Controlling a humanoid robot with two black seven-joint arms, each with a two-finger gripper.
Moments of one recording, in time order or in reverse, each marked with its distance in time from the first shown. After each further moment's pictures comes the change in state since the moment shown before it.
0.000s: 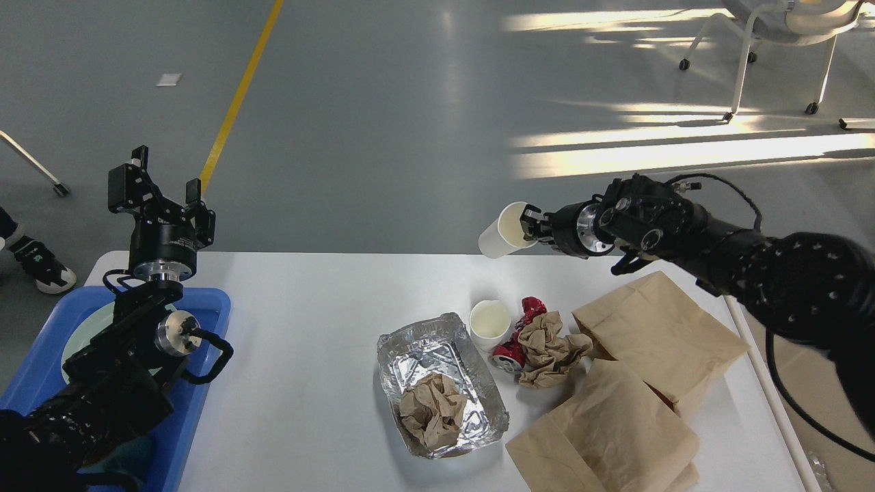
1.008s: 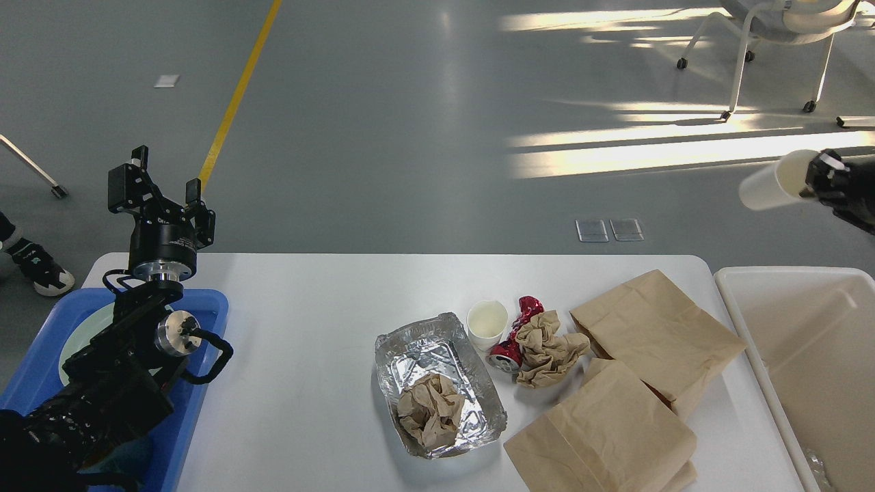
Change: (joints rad) left arm 0.000 0.000 0.000 0.000 0.000 0.000 0.000; right arm -0.175 -0.580 0.018 -0.123 -0.011 0.004 0.009
